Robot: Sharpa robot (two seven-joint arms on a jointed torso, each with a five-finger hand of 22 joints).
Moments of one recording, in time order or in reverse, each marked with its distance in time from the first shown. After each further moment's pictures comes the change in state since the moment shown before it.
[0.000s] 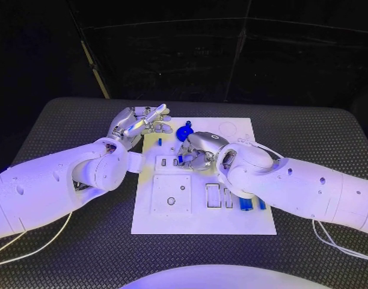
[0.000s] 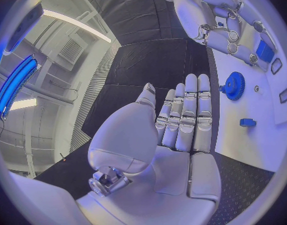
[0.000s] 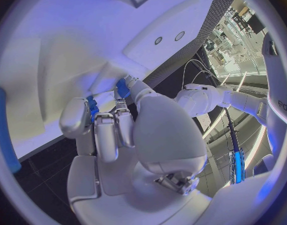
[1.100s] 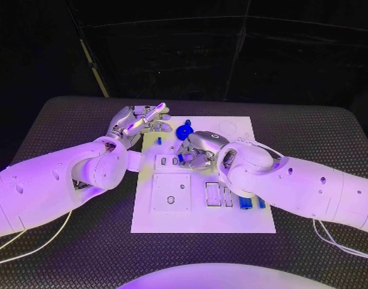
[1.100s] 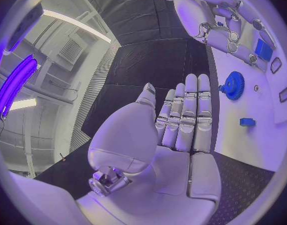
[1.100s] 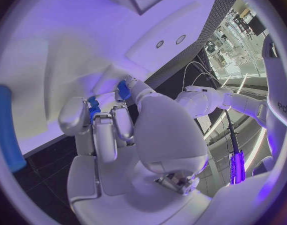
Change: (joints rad) left arm 0.000 0.000 0.000 -0.004 -0.001 0.003 -0.003; left_hand 0.000 0.000 0.000 0.000 0.000 0.000 0.000 -0.001 0.000 0.000 0.000 -0.003 0.000 0.000 0.000 0.000 0.000 0.000 0.000 0.000 0.000 0.000; right arm -0.002 -0.004 0.000 0.004 -0.016 0.005 -0.008; right_hand -0.050 -0.049 -0.012 0.014 -0.007 -0.088 0.033 -0.047 -0.007 -0.050 0.028 -0.052 0.000 0.000 0.021 0.000 0.000 0.000 -0.014 0.022 -0.012 -0.016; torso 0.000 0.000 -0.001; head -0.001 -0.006
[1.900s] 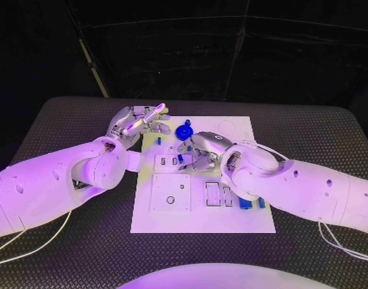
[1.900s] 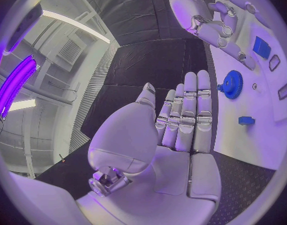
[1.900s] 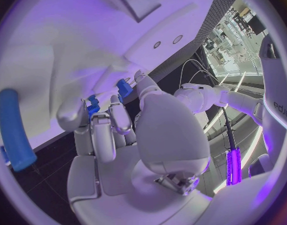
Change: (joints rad) left arm 0.000 0.002 0.000 -0.012 -0.014 0.006 -0.016; left_hand 0.000 0.000 -0.018 0.002 0.000 0.002 -0.002 -0.014 -0.001 0.004 -0.004 -0.020 -0.002 0.082 -0.021 0.032 0.041 0.000 0.114 -0.024 0.076 0.031; right arm -0.010 -0.050 -0.004 0.041 0.031 -0.059 0.071; right_hand 0.021 -0.054 -0.193 0.102 -0.015 -0.179 0.029 -0.028 -0.001 -0.063 0.027 -0.050 -0.060 -0.002 0.030 0.000 0.001 0.000 -0.021 0.029 -0.019 -0.037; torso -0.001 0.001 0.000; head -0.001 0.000
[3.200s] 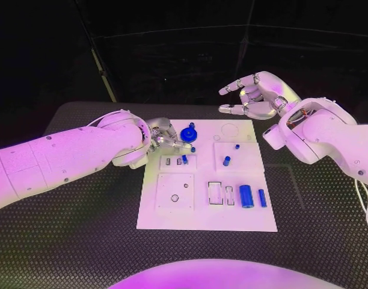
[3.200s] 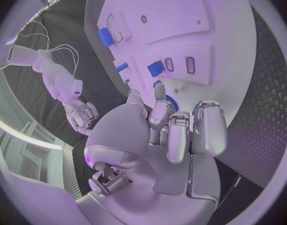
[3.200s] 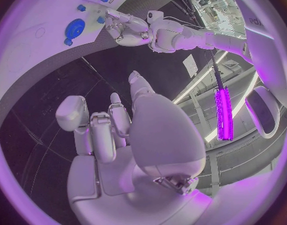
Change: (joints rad) left arm 0.198 0.169 -0.130 -0.112 -0.971 0.313 -0.843; left_hand -0.207 -0.002 -0.142 0.111 -0.024 -0.006 -0.137 0.466 0.355 0.183 -0.143 1.166 1.043 0.176 -0.124 1.355 0.959 -0.093 0.283 -0.126 0.938 1.069; right arm 0.067 -0.246 0.182 0.066 0.482 -0.042 0.272; right_hand 0.081 0.050 -0.040 0.027 0.040 0.066 -0.018 0.099 0.017 0.007 -0.014 0.027 0.013 0.000 0.000 0.000 0.000 0.000 -0.005 -0.002 -0.007 -0.003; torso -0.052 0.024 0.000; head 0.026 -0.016
